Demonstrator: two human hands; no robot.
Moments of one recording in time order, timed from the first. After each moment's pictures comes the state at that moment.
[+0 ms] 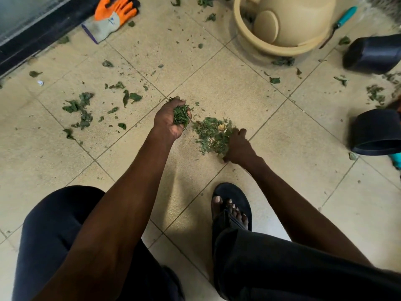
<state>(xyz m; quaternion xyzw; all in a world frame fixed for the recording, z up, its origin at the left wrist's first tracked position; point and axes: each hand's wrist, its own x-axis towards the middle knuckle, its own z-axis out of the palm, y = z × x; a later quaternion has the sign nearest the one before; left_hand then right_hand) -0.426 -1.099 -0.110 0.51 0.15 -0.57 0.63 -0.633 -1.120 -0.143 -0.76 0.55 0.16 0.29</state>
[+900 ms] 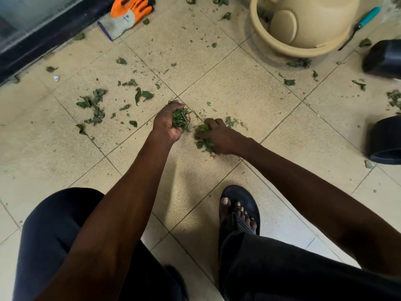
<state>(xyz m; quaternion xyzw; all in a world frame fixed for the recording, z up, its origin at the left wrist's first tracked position) -0.398 -1.082 -0.123 0.52 0.16 -0.55 0.63 -0.573 -1.141 -0.151 -0.95 0.21 0.17 0.17</state>
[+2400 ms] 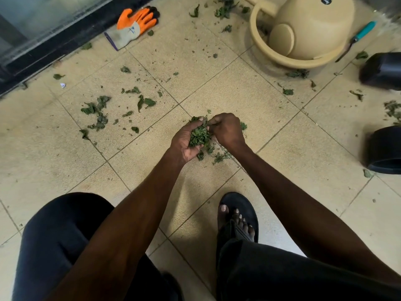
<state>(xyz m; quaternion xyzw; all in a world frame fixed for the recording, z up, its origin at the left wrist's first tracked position) -0.446 -1.070 -0.135 0.49 0.06 -0.65 0.58 -0.557 -1.138 -0.102 -0.74 0.51 -0.13 0.43</state>
